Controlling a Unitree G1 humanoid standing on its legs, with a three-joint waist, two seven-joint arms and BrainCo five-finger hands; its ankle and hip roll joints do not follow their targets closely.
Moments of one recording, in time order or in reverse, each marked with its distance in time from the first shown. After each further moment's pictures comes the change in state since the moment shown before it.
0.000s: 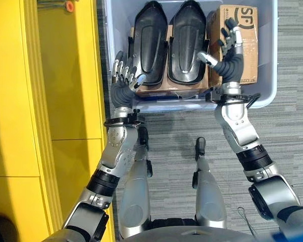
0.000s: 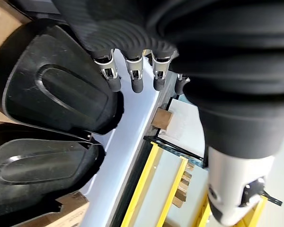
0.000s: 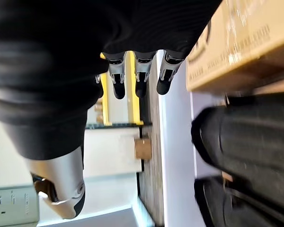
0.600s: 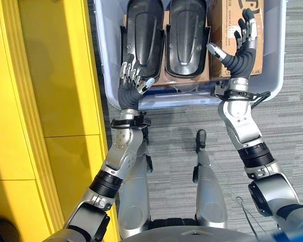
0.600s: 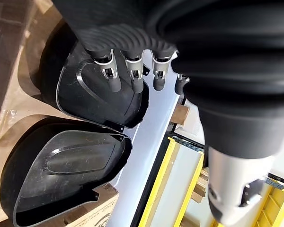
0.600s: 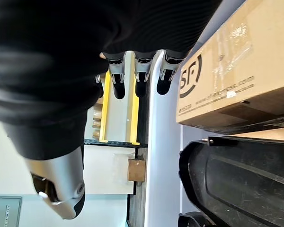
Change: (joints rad) left arm 0.007 -0.006 -0.057 0.000 0.039 0.000 0.020; right arm -0.002 0.010 -0.015 -0.001 -0.093 0.009 -0.068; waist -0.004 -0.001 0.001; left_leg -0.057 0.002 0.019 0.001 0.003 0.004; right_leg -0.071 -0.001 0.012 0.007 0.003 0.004
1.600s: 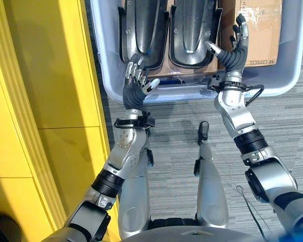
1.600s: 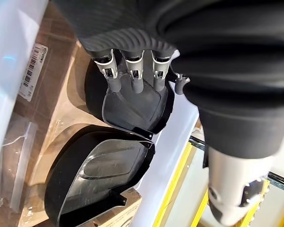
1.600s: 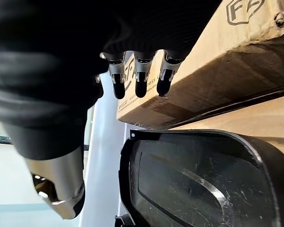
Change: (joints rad) left arm -0.017 0.002 -0.050 0.001 -0.021 0.003 -0.001; right arm -0.159 0.006 0.017 0.282 0.058 0.018 -0.040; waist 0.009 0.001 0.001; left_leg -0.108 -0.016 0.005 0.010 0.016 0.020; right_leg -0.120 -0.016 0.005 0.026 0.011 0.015
